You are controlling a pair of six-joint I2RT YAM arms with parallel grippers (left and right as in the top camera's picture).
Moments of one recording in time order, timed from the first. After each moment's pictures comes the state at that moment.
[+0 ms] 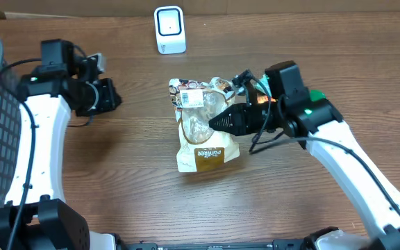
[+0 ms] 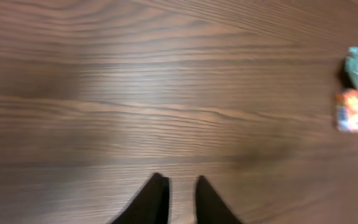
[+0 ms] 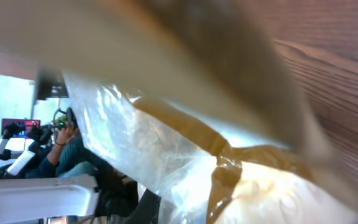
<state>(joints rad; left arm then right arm) 0.16 1.62 1.45 -1.05 0.35 -0.09 0.37 1.43 1.17 -0.63 -0.90 0.35</state>
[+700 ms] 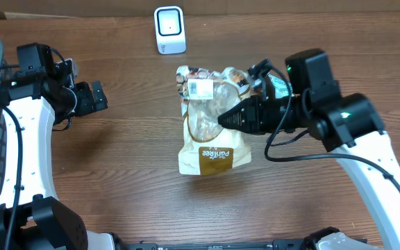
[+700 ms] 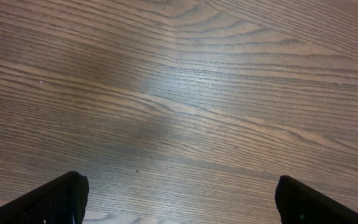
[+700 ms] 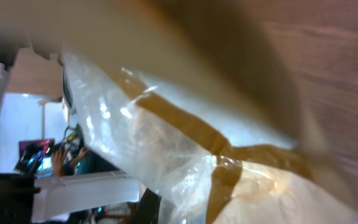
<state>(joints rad) 0.24 1.62 1.45 -1.05 0.16 -0.08 0.37 1.36 1.47 -1.03 -0.83 0.46</state>
